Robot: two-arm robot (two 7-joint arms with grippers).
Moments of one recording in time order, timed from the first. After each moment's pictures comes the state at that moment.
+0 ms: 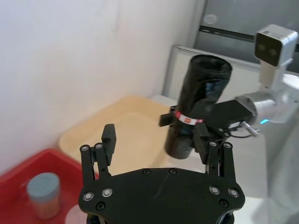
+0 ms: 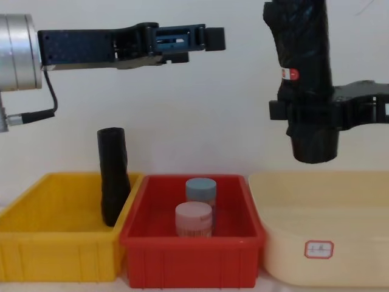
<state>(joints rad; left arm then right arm) -0.46 0.48 0.38 -1.63 -0.74 0.34 -0.73 0.32 0.60 -0.42 -1.74 0.51 0.23 0.52</state>
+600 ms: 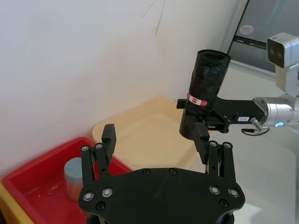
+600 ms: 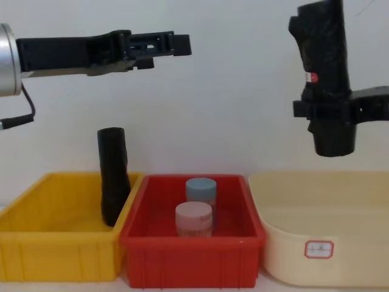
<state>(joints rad) -0.41 0.48 0.32 -1.65 -0.77 0.34 -0.60 0.36 0.56 -0.39 -1.65 0.51 0.28 0.39</state>
